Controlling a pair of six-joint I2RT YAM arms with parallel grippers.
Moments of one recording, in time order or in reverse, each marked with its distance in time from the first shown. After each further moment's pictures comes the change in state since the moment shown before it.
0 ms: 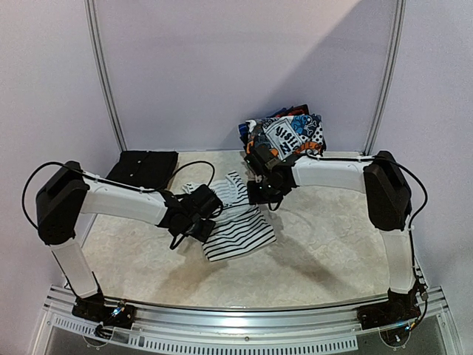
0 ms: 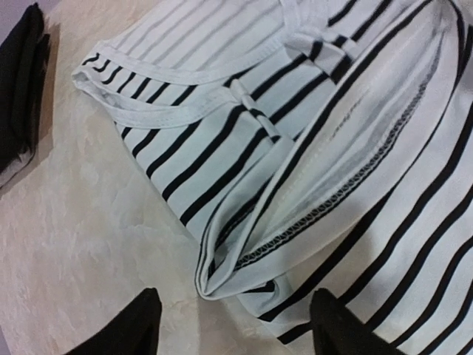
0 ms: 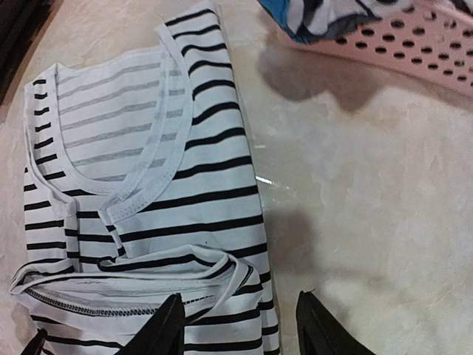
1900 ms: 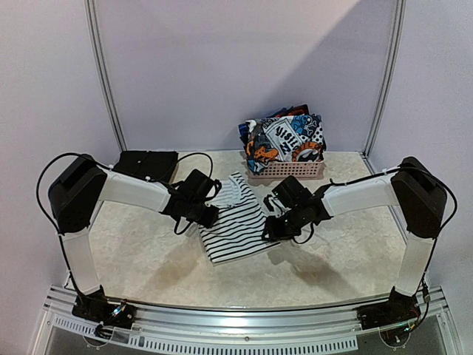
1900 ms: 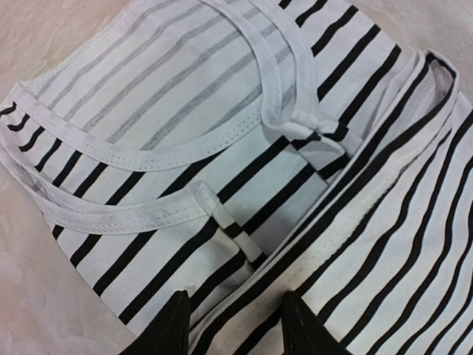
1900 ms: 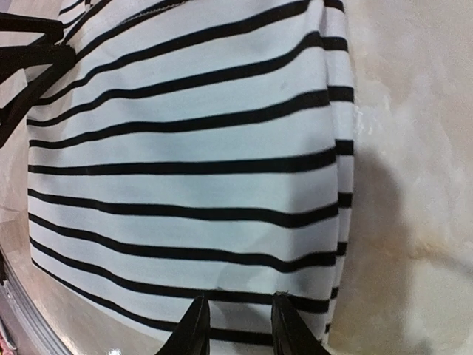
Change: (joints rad) left arm 0.162 0.130 0.071 0.225 0.337 0.105; right arm 0.005 -0.284 -0.618 0.302 -0.393 -0.019
